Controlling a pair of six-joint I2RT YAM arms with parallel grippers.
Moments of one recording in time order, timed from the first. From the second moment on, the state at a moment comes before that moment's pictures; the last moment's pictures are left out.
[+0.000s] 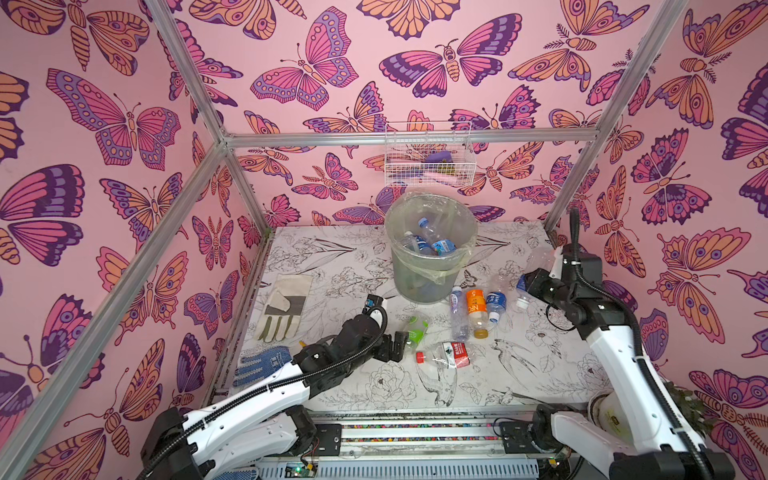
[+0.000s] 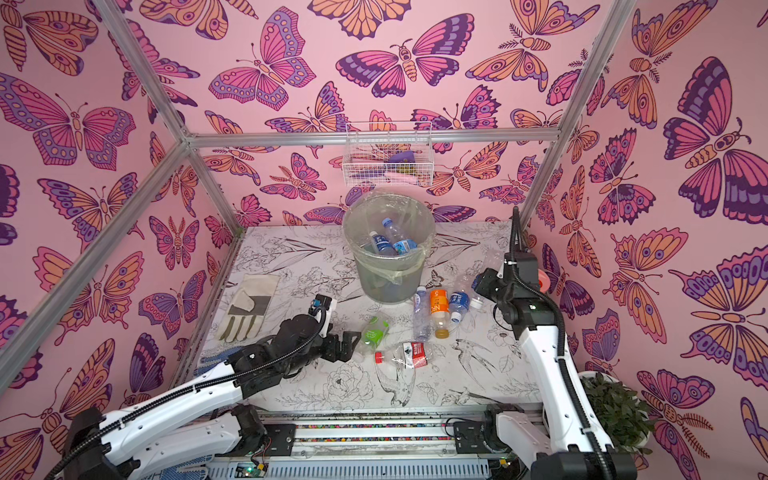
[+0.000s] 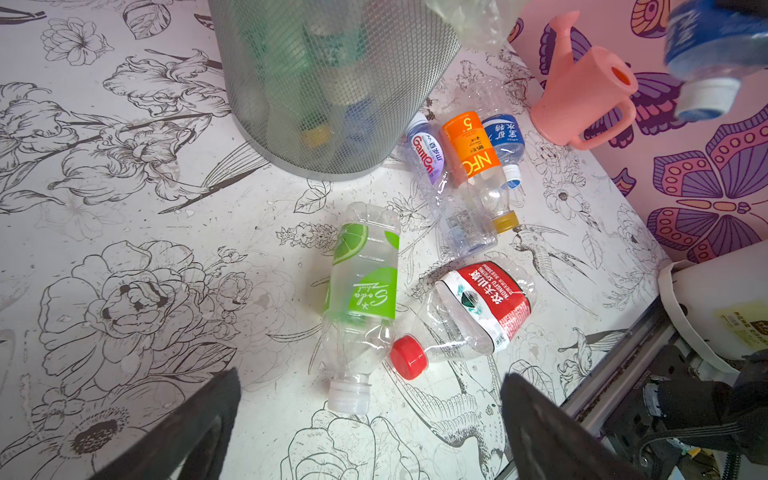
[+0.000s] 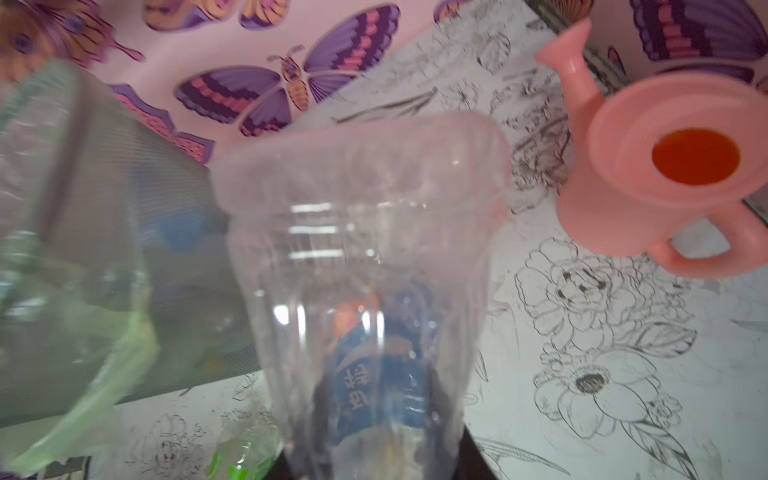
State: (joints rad) left arm -0.90 0.95 0.66 -0.32 -0.16 -0.52; right arm 0.00 1.01 1.04 -0.63 -0.08 0.51
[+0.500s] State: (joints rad) left arm -0.90 0.92 0.66 -0.32 -0.16 -0.52; right arm 0.00 0.92 1.21 -0.46 -0.24 0.54
